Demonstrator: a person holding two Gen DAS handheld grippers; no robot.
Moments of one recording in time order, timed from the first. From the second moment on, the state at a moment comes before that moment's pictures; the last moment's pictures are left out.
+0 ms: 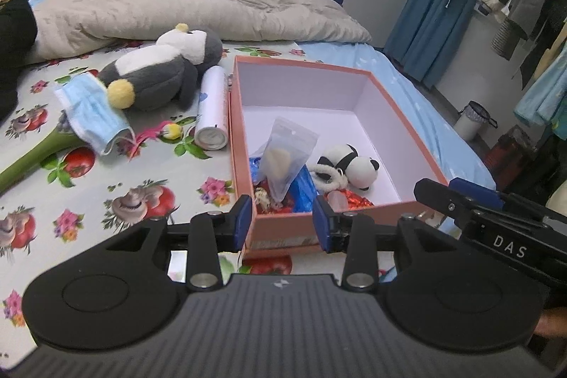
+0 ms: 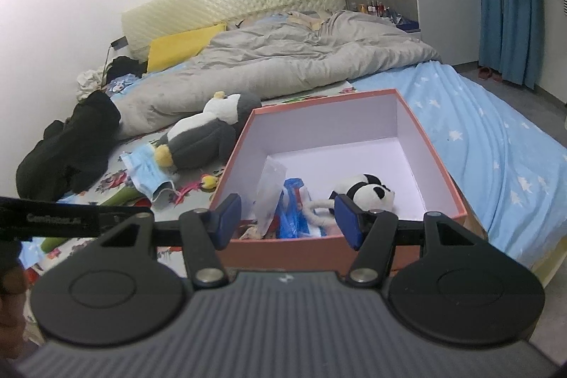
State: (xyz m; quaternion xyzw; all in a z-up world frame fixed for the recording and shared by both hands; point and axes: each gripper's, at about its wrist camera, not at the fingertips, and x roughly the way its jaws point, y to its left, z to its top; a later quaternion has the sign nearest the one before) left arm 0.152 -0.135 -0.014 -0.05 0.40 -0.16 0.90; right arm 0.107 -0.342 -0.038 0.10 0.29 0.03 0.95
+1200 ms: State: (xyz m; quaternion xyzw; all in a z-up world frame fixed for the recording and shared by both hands) left arm 0.043 -0.017 -0.027 -0.10 0.39 -0.04 0.92; right arm 0.065 -0.220 -0.062 0.04 0.28 0.16 0.95
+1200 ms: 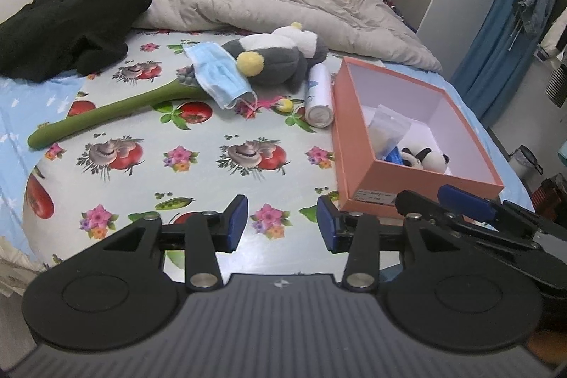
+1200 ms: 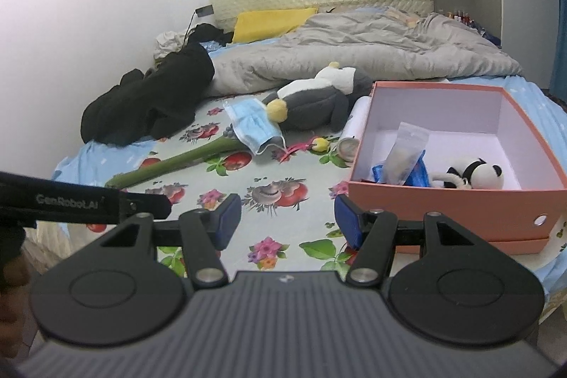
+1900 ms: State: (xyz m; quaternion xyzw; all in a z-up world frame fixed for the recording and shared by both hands) left arm 0.120 0.041 -0.086 -0.14 0.42 0.00 0.89; right arm 0.117 -0.175 -0.104 0.01 0.29 0.16 0.94
